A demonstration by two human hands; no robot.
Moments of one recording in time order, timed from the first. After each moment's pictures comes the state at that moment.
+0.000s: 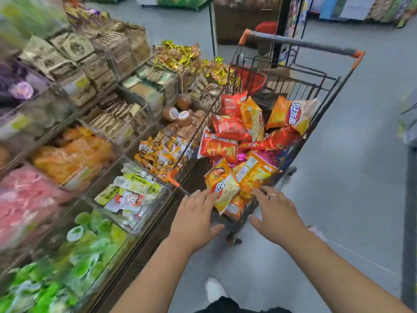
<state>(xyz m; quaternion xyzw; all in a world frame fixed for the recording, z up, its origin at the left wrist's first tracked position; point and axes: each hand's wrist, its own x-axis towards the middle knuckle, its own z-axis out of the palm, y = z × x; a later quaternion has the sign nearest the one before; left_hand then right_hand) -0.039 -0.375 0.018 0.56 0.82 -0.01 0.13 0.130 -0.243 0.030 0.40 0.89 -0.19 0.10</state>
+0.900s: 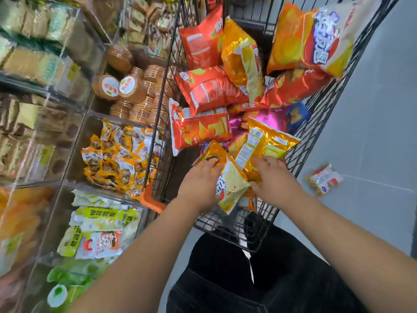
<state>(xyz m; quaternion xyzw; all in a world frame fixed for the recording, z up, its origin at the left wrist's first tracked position) -0.181 -0.167 -0.150 0.67 0.67 -0.17 0.26 0.012 -0.089 -0.140 0.49 0.79 -0.32 0.16</state>
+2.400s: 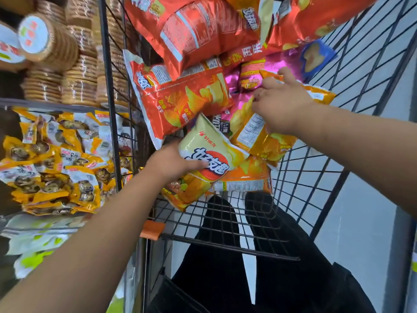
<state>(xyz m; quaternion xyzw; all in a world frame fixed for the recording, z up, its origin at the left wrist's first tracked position) -0.292 -0.137 -0.279 0.45 0.74 -0.04 0.49 -0.057 0.005 -0.231 0.29 0.89 0.03 0.34</state>
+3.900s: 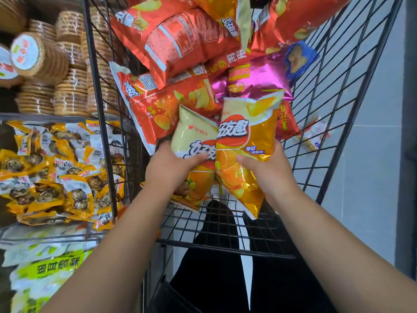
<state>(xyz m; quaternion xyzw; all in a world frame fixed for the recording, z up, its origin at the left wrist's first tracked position) -0.249 -0.139 -0.245 0.36 0.84 0.06 0.41 -0.049 -0.126 -0.228 0.72 0.24 -0.61 -0.22</state>
